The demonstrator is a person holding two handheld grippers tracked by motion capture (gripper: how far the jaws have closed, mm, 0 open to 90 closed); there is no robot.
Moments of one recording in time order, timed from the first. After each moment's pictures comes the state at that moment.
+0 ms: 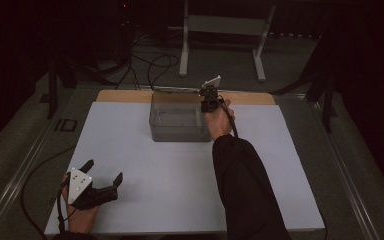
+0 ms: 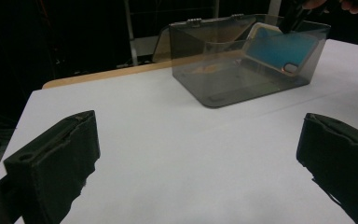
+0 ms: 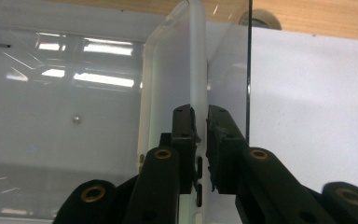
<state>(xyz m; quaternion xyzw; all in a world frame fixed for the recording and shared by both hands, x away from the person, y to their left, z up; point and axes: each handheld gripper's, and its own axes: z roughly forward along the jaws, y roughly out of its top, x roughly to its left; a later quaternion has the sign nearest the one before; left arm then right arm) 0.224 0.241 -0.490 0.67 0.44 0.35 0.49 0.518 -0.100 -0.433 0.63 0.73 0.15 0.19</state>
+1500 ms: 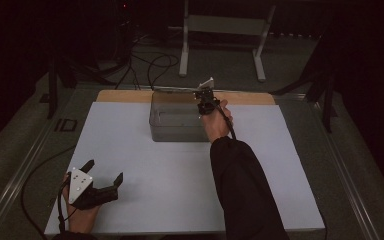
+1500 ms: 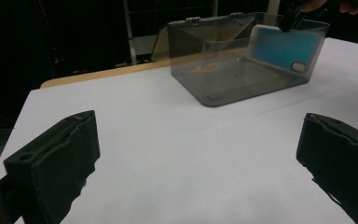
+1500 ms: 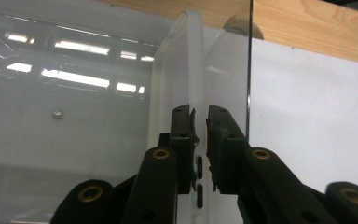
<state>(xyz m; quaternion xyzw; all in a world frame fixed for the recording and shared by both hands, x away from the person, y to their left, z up) 0.225 0.240 -0.491 0.67 0.44 0.35 0.49 0.512 -0.089 -0.437 0.61 0.74 0.12 0.24</state>
